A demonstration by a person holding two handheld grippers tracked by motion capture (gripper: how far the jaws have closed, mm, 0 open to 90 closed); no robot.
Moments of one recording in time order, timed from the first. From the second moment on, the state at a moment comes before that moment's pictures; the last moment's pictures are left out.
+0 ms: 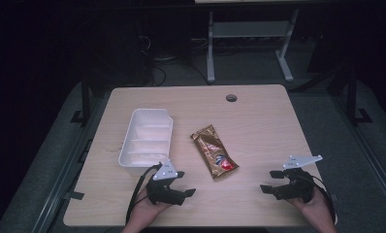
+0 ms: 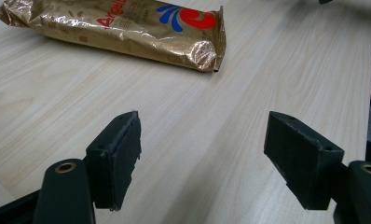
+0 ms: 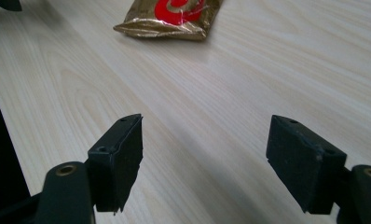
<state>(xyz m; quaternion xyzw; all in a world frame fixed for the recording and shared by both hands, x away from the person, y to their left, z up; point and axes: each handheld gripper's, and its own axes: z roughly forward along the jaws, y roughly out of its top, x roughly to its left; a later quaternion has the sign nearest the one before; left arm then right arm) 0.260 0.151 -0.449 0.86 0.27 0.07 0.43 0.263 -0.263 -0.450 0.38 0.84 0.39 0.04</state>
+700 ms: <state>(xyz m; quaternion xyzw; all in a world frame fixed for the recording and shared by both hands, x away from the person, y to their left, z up) 0.264 0.148 -0.449 0.85 0.28 0.07 0.44 0.309 -0.217 -0.431 0.36 0.84 0.41 0.05</state>
